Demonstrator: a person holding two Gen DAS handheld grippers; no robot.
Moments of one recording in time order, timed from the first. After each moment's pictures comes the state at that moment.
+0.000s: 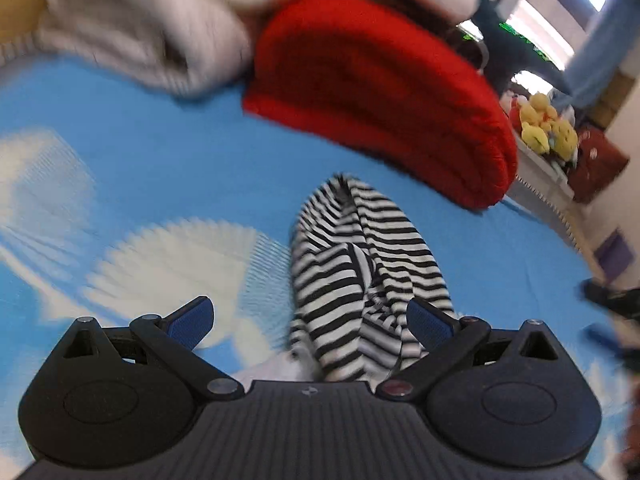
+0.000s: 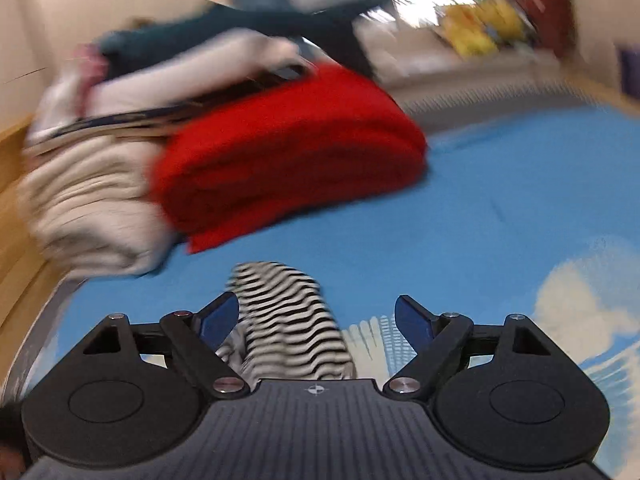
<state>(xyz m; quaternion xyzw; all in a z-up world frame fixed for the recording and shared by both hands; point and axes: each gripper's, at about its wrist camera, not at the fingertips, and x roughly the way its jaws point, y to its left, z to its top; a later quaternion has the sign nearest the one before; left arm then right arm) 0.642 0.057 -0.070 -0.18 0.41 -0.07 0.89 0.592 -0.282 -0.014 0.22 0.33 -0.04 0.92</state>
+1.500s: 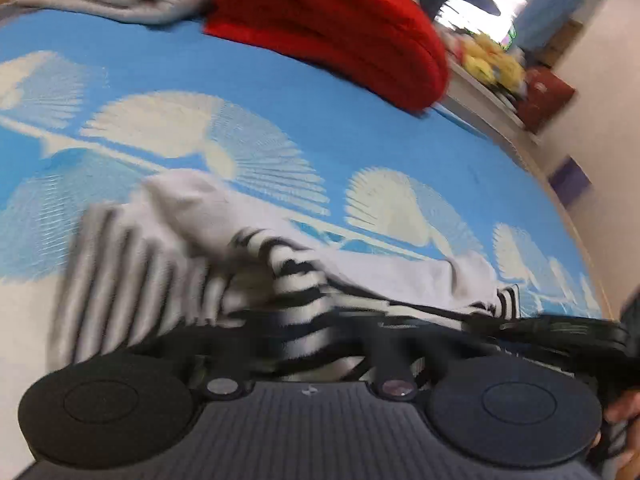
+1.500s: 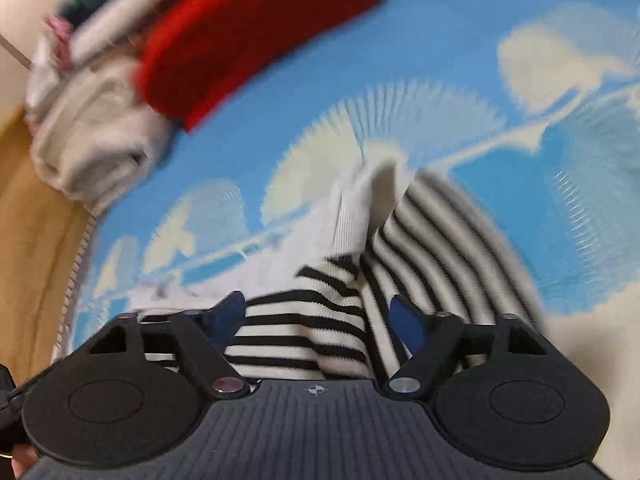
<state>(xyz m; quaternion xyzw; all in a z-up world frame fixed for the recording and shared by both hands) 0.504 0.043 -0.109 -0.15 0.43 -0.16 0.88 0.436 -0.288 -0.080 0.27 0.46 0.06 0.84</state>
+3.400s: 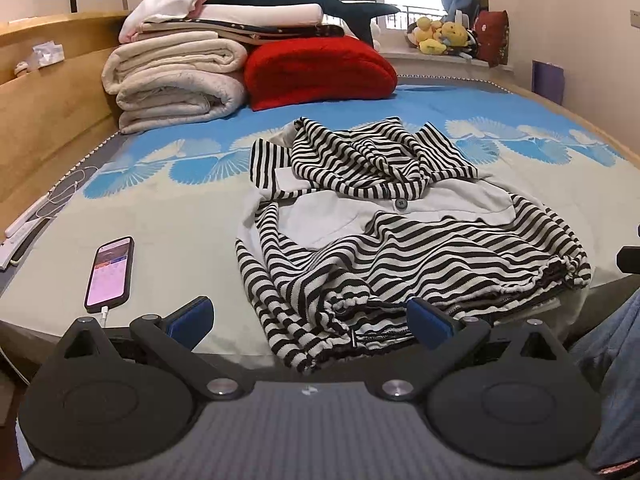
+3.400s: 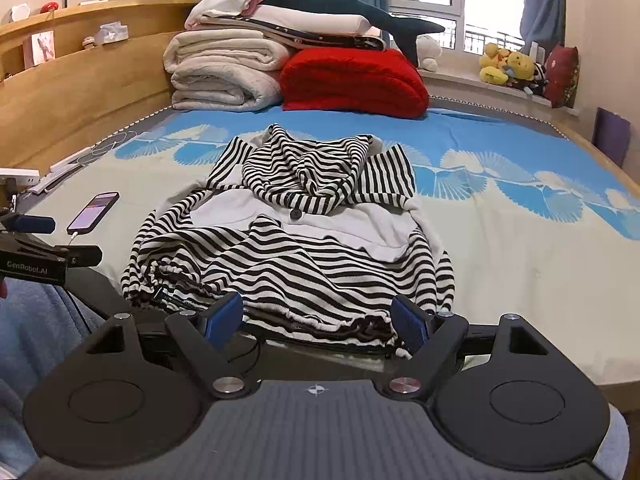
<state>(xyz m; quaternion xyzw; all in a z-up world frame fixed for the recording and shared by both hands) -0.029 0.077 -0.028 0.08 0.32 -0.07 0.94 -0.093 -0.230 0.017 0.00 0.32 0.07 0.94</state>
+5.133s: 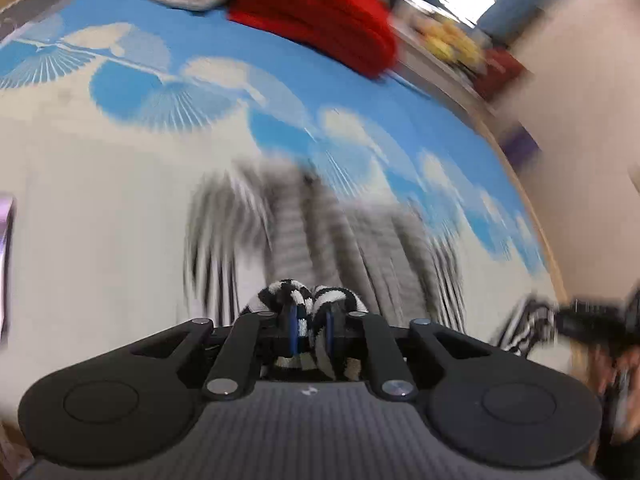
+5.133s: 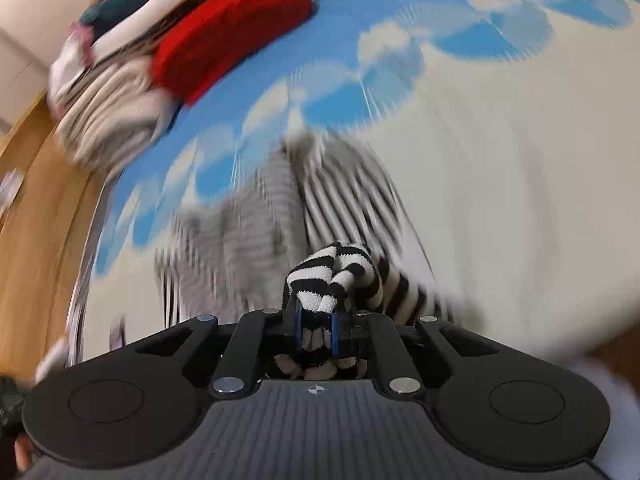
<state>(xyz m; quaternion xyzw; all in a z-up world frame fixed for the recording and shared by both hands) 0.252 0.175 -0.001 -0.18 0.48 -0.17 0.84 0.166 -0.372 0.010 0.33 0.45 -0.03 0.83</state>
